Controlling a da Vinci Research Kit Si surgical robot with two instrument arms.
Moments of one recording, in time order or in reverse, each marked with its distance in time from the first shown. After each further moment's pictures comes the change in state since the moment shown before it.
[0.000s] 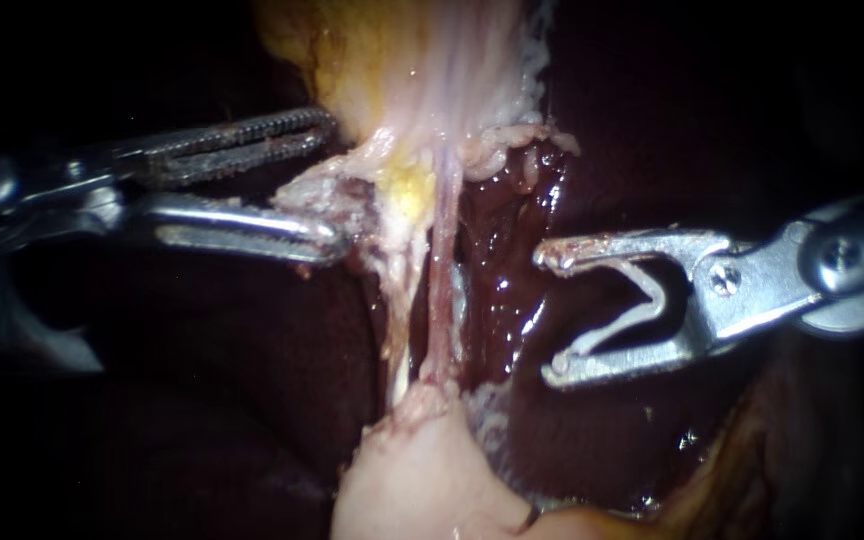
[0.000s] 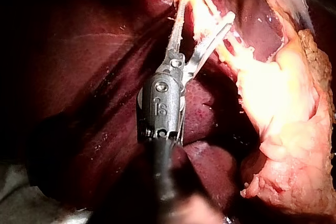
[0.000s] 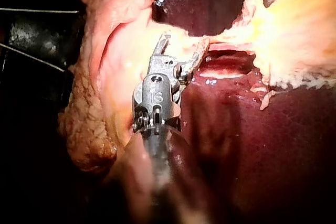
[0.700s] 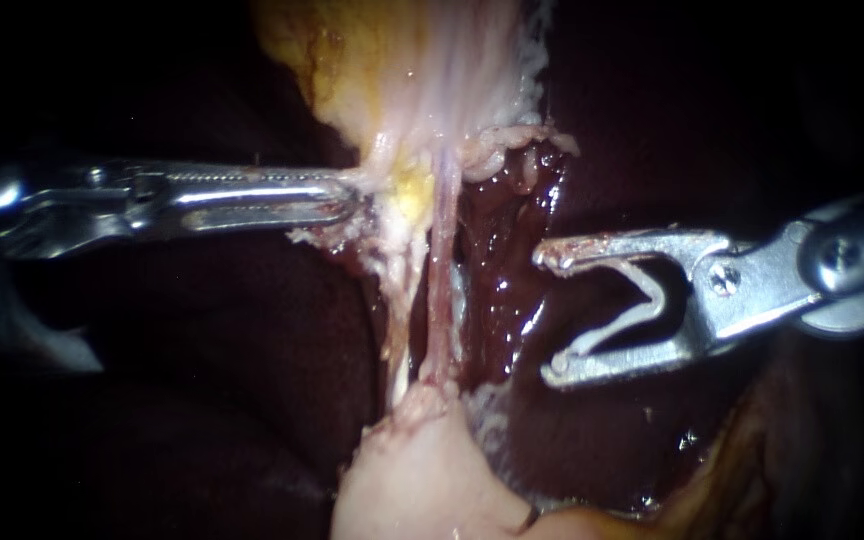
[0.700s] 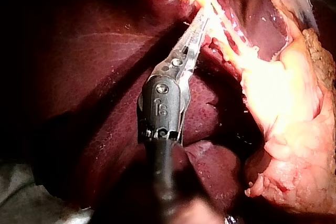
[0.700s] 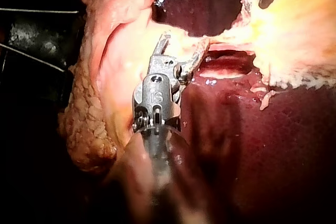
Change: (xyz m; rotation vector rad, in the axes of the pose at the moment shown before) right arm 0.000 0.000 0.000 -0.001 0.000 0.000; left arm 0.000 -0.001 -0.001 -0.001 -0.097 -0.054
